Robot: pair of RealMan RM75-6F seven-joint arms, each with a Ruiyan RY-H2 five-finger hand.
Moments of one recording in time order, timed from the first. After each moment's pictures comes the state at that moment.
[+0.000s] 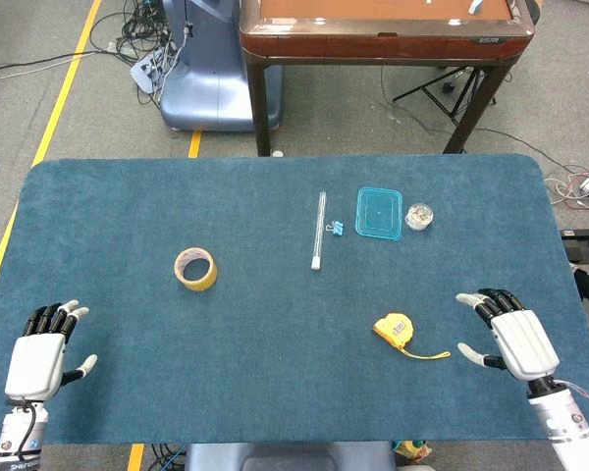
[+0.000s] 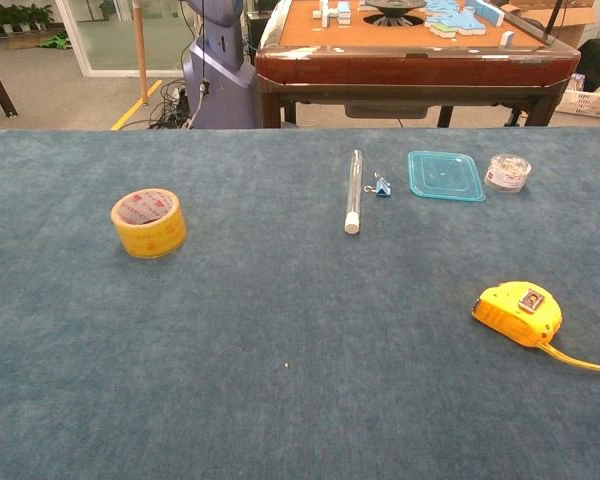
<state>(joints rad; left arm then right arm) -0.11 -1.30 -0.05 -1.65 1.43 1.50 0.34 0.17 -1.16 0.02 -1.55 -1.64 1.39 0.03</state>
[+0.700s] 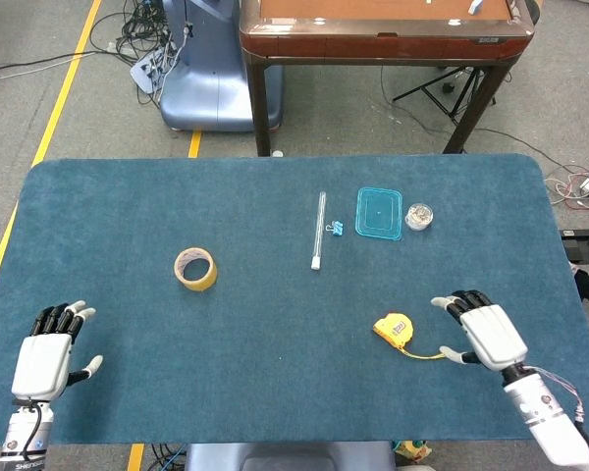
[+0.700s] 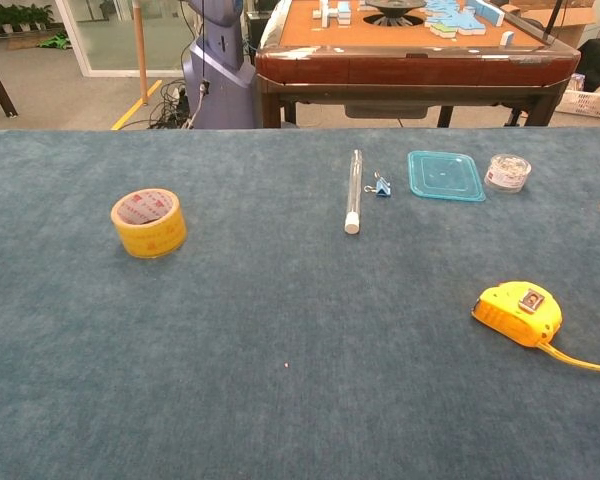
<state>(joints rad) -0.11 -1.31 -0.05 -1.66 1.44 1.50 0.36 0.28 -1.20 0.01 -1.55 -1.59 1.18 -0.06</state>
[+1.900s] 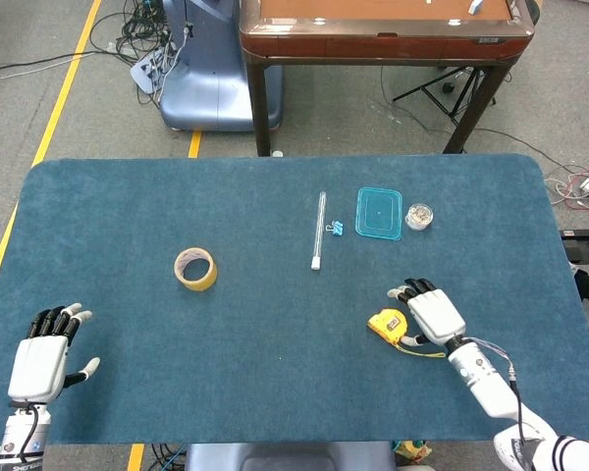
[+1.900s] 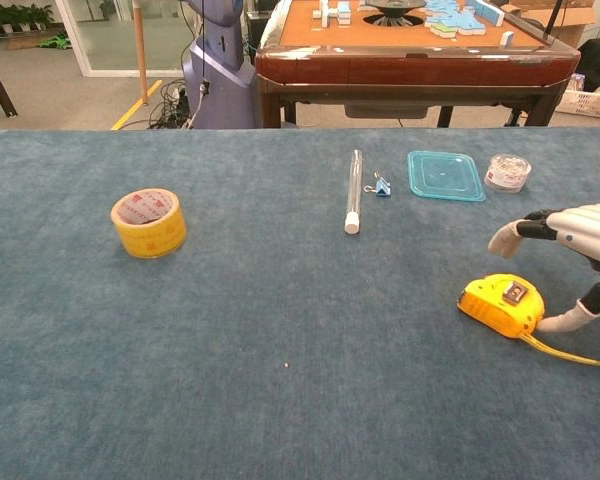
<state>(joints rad) -0.10 -1.30 -0.05 -1.66 1.43 1.49 0.34 0.46 -1.51 0.04 -1.22 -1.51 1.01 -0.05</state>
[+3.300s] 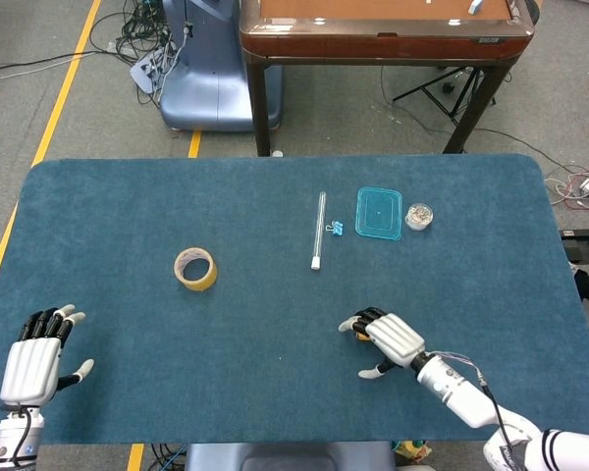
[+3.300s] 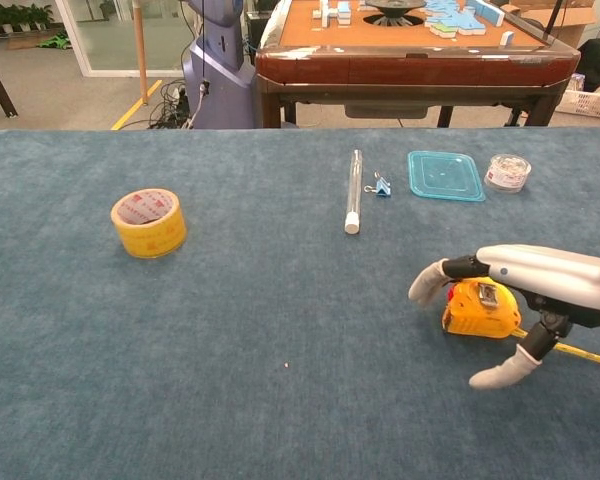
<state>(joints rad) -0.09 -1.29 -0.05 -1.67 1.43 1.50 0.33 0.56 -1.45 -0.07 -1.41 -1.62 0.97 0.23</state>
